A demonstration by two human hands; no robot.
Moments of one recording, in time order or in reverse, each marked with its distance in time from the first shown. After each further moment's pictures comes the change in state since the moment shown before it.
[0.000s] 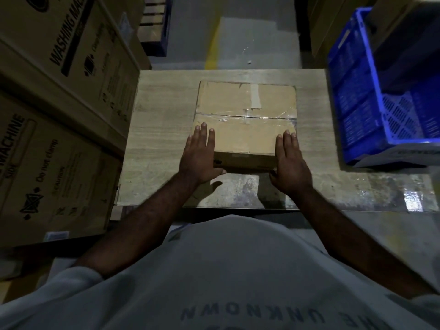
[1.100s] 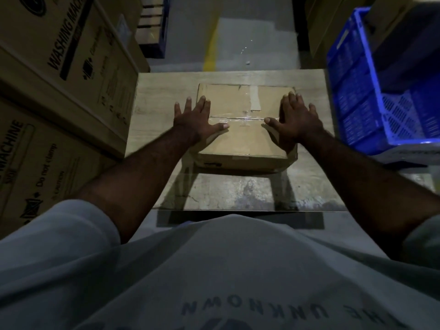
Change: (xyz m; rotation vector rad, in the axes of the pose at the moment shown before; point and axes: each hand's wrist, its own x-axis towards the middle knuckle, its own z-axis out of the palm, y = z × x) left_hand 0.092 -0.028 -0.061 0.041 -0.119 -0.084; right_hand 0.119 0.028 -0.062 -0.019 -0.131 0.054
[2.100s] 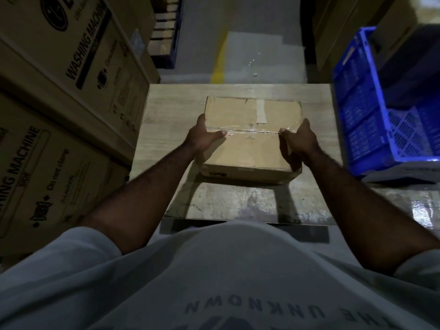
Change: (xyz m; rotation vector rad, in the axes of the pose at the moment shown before) left_hand -0.002 -0.005 0.018 -0.964 0.093 -0.209; right_hand 0.002 -0.002 0.020 0.931 0.074 0.385
